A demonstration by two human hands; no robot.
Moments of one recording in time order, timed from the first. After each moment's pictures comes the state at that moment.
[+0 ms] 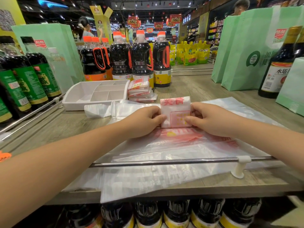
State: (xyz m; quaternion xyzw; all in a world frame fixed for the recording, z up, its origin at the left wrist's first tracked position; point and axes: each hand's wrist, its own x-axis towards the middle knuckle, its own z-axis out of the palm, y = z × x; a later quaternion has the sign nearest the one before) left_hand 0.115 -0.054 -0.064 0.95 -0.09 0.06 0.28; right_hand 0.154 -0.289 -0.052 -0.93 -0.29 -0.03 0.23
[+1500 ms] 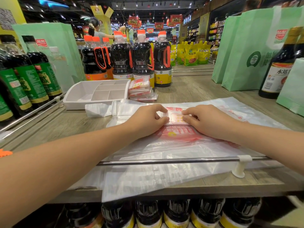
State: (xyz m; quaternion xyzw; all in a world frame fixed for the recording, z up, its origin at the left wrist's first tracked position) left_hand 0.116 -0.063 -0.069 0.95 -0.08 0.12 0.27; right_hand 0.159 -0.279 -0.062 -0.94 -0.30 -0.09 0.14
